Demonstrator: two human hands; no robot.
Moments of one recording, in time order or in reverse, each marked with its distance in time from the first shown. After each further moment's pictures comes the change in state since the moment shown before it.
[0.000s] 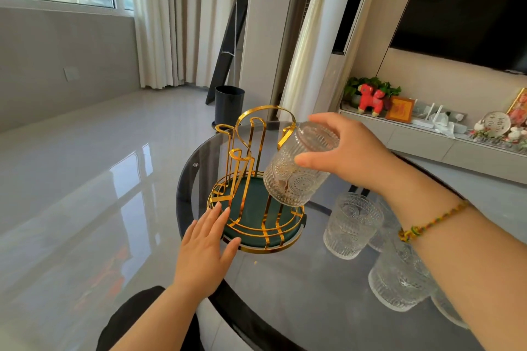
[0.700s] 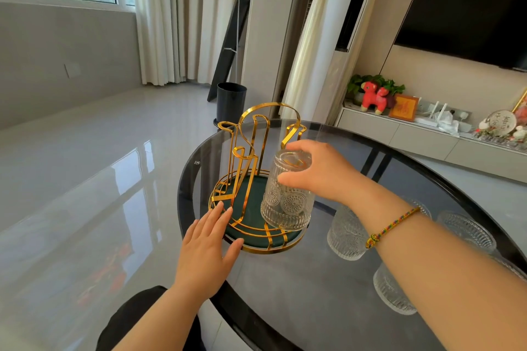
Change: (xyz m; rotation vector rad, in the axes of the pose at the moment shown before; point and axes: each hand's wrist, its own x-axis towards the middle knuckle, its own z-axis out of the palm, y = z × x) left_hand 0.003 -0.007 0.008 -0.004 0.050 -0.004; right_hand 0.015 0.017 0.046 -0.042 -0.148 0.088
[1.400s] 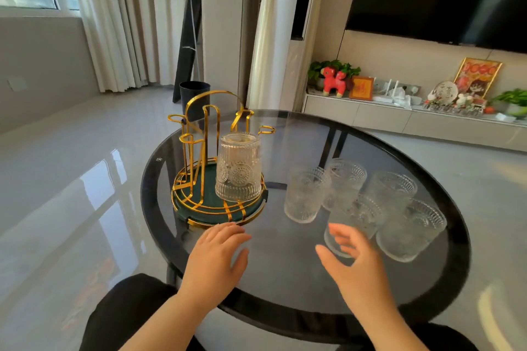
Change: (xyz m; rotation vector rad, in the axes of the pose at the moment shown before) left_hand -0.054 0.073 -0.009 0.053 -0.088 0.427; right_hand -0.185 0.082 0.040 0.395 0.475 0.289
